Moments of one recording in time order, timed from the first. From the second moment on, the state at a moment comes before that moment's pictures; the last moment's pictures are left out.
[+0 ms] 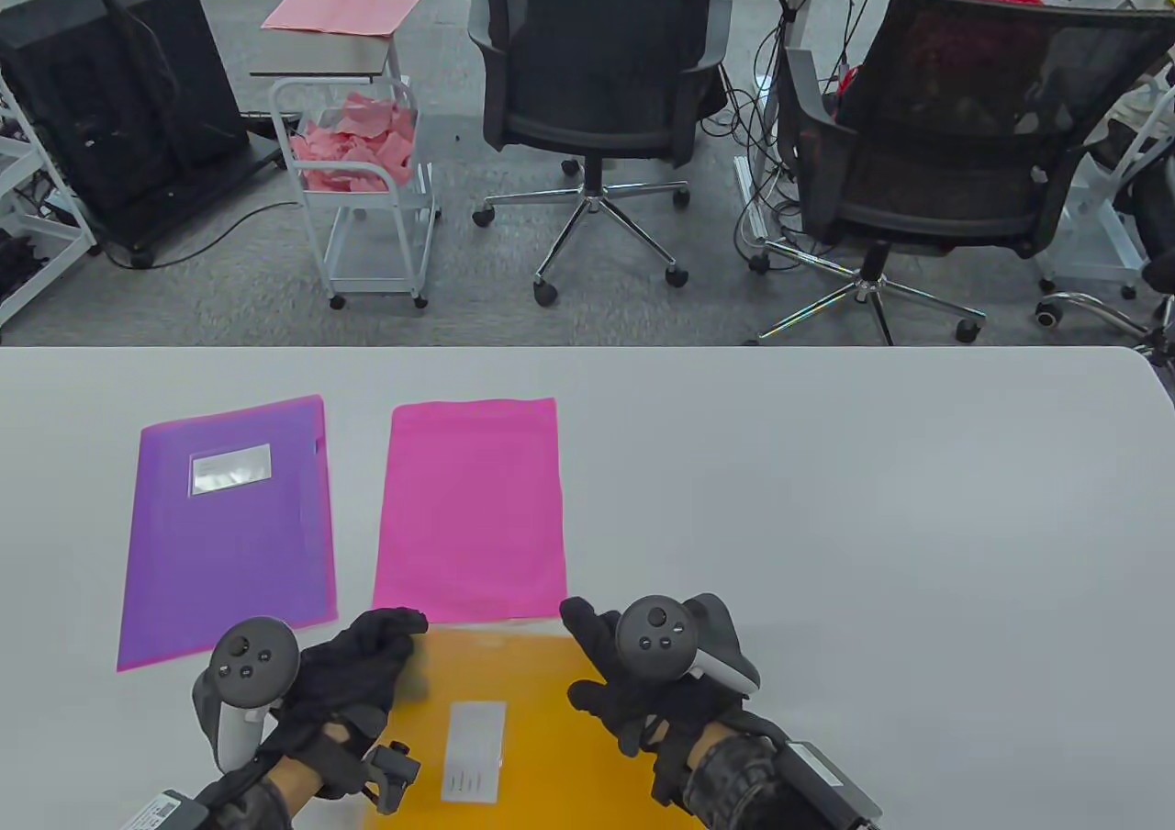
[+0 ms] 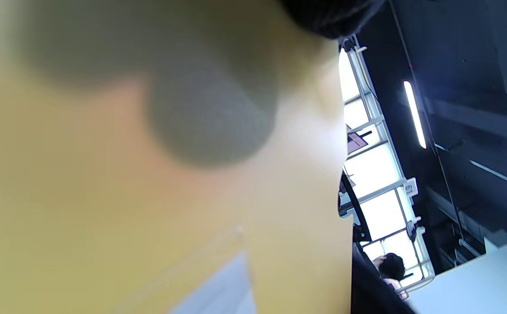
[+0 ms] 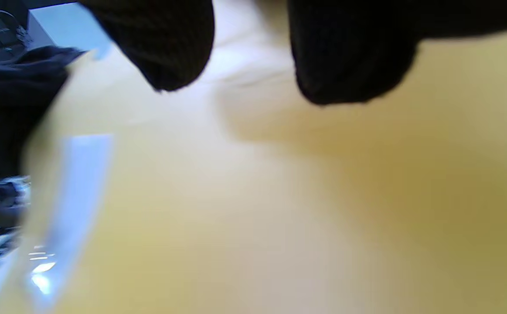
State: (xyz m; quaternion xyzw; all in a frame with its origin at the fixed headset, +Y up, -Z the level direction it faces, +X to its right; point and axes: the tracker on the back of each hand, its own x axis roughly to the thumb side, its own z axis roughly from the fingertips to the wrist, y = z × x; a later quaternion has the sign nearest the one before) left_hand -0.286 -0.725 -0.289 -0.01 -0.03 0.55 0.84; right_hand 0.058 -0.730 -0.320 0.24 0.07 0.94 0.23
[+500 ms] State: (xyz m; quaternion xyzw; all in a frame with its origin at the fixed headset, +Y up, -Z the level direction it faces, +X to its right) left_hand -0.274 -0.783 -0.290 -0.42 -0.15 0.62 0.65; right_hand 0.100 -0.717 -0.342 0.26 0.10 0.85 0.45
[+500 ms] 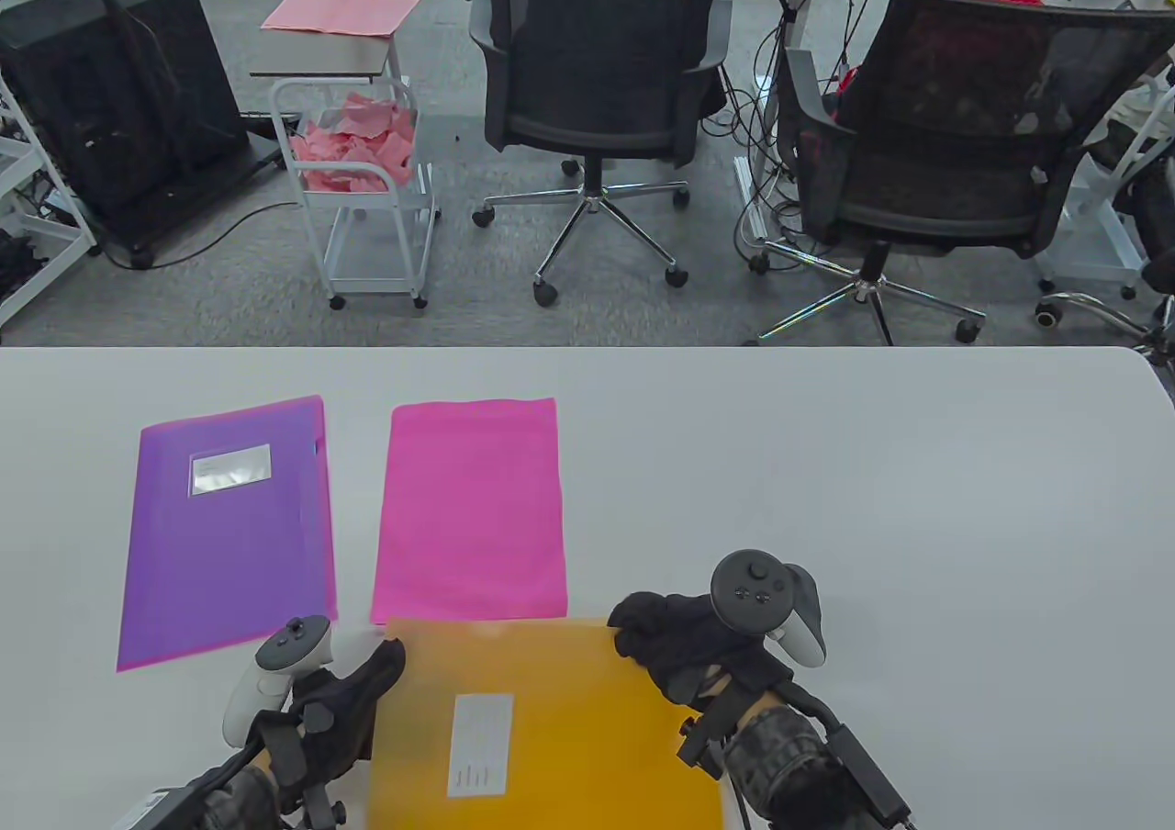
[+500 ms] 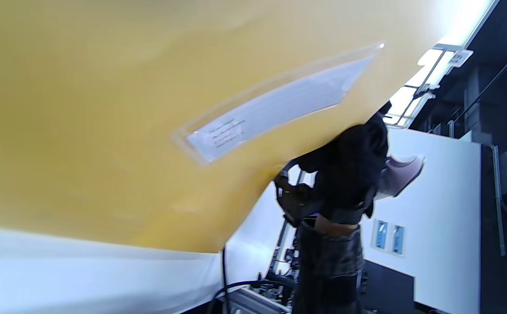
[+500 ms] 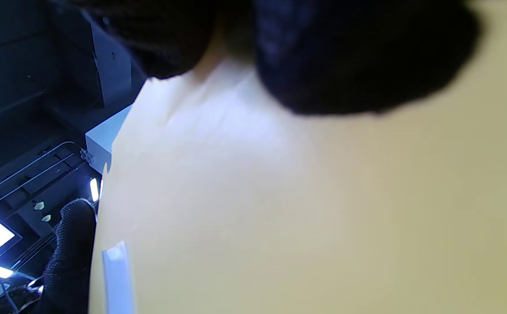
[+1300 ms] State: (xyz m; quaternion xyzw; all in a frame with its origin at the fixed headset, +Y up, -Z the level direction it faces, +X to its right) left_hand -0.225 -0.768 -0.389 -0.15 -0.19 -0.12 0.96; right_hand 0.158 -0.738 -0.356 0.12 0.15 0.91 0.36
